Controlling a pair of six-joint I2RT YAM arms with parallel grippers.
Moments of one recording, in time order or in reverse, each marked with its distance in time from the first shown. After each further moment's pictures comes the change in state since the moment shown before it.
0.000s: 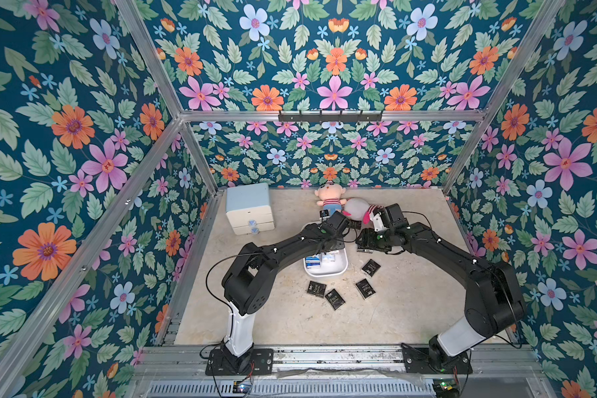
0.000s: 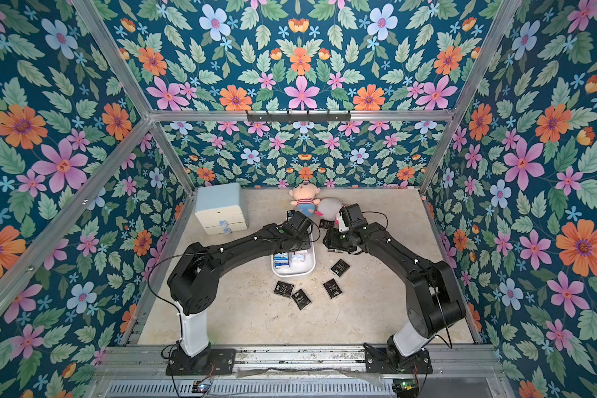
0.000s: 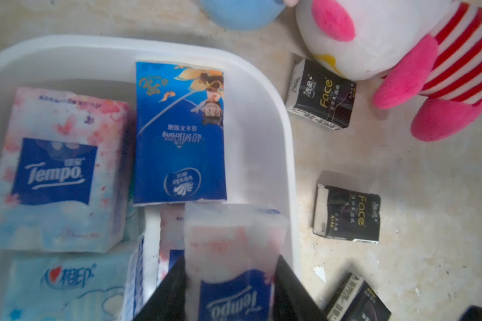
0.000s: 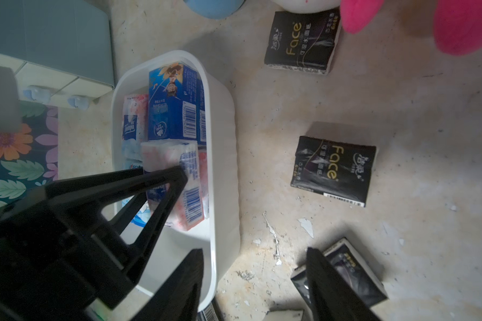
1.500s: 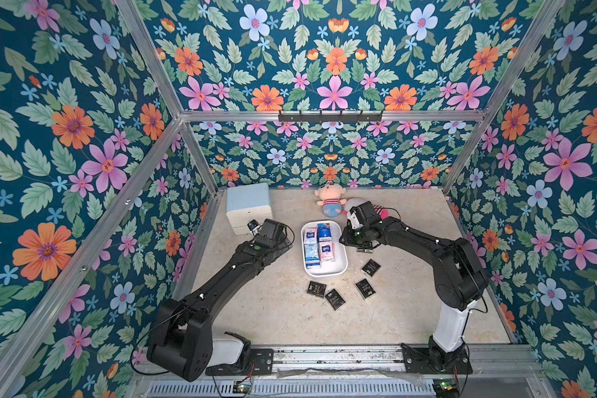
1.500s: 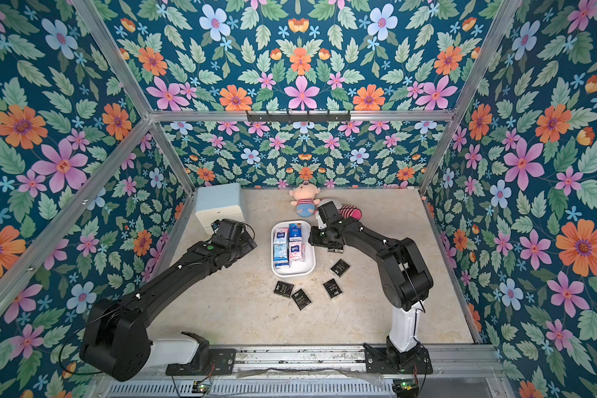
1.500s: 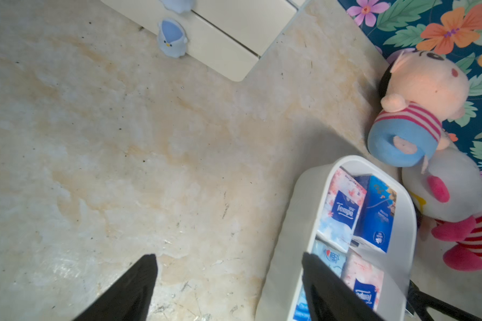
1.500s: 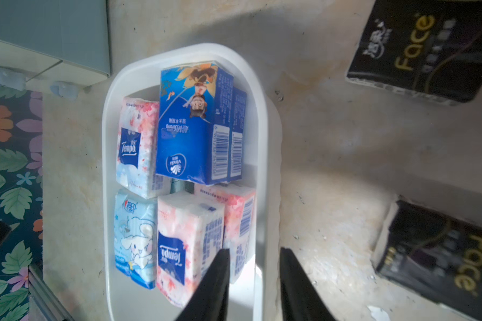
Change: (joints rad) left arm 0.391 -0.637 -0.557 0.015 -0.008 -0.119; right arm 0.117 0.304 0.220 0.060 0.014 0.013
